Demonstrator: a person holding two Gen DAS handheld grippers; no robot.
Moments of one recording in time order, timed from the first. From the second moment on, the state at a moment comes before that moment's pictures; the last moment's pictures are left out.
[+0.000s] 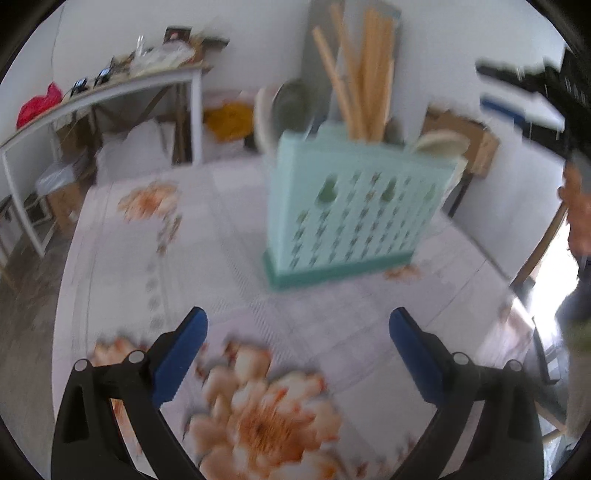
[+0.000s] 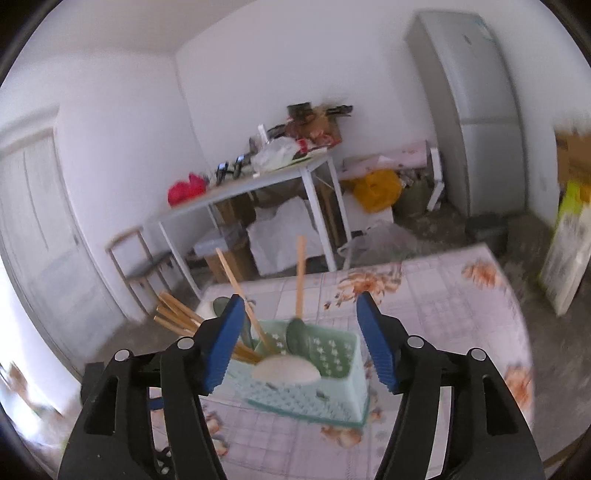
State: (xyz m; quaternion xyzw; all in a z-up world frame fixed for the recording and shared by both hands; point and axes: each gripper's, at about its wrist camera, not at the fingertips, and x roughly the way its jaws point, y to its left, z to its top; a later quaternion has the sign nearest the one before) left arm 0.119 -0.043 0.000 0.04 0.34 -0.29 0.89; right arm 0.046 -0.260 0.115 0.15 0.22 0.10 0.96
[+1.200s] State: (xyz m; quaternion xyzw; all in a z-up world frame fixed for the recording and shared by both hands) left arm 0.122 -0.063 0.025 -0.02 0.34 -0.30 0.89; right arm 0.077 -0.274 0.006 0.39 0.31 0.19 0.85
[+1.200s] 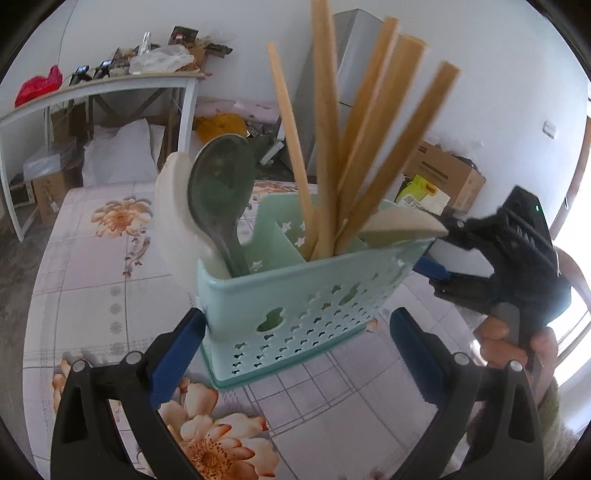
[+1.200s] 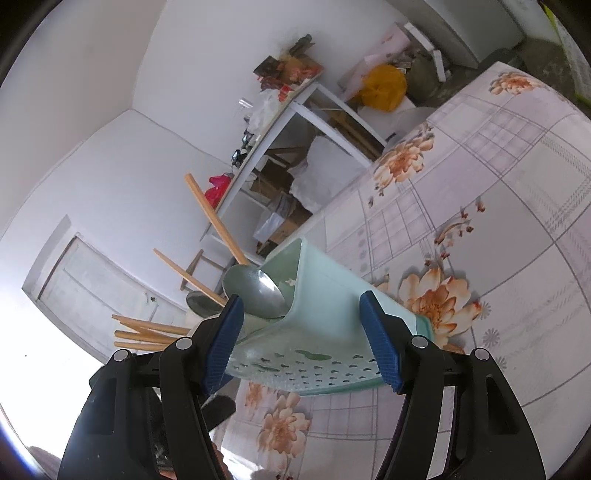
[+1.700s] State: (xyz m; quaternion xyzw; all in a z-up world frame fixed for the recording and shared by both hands) left arm 0.073 -0.046 0.015 0.02 0.35 -0.26 0.90; right arm -0.016 -0.237 0.030 0.23 0.30 0.05 0.92
